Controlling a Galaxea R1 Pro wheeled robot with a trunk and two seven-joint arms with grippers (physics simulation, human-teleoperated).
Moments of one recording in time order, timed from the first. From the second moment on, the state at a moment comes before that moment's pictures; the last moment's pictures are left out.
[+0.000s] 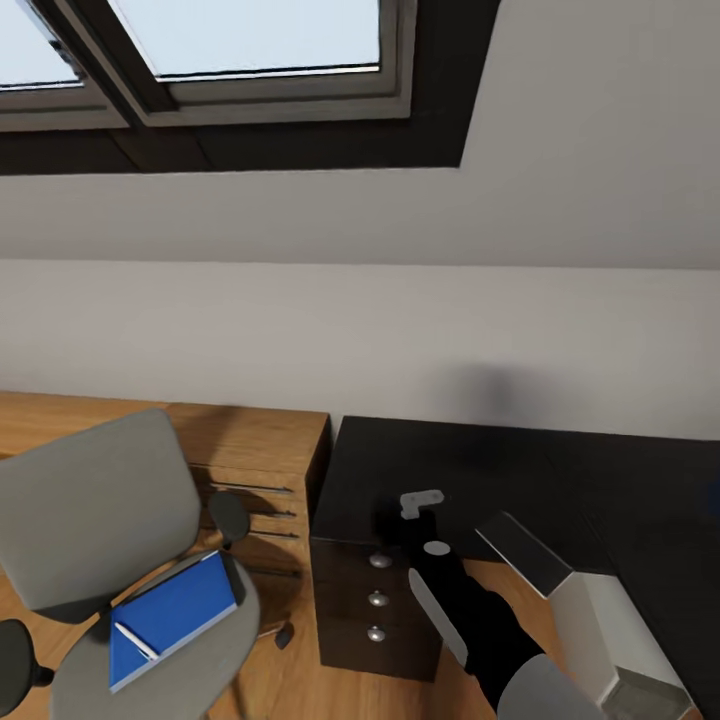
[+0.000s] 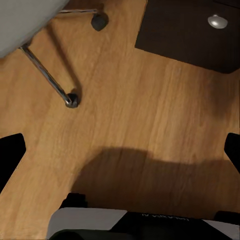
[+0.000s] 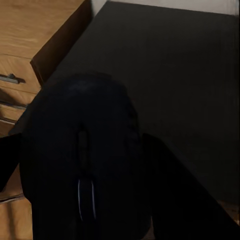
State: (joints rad) left arm 0.08 0.03 -0.30 -1.01 0.42 0.23 0.29; right arm -0.55 0.09 0.47 -0.94 -0.29 0.31 -0.28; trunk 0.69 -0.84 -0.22
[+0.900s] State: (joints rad) left arm 0.08 0.03 -0.38 -0.89 0.33 0.05 0.29; right arm -0.55 0.09 0.41 -0.93 -0.29 0.31 -0.28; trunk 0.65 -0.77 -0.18
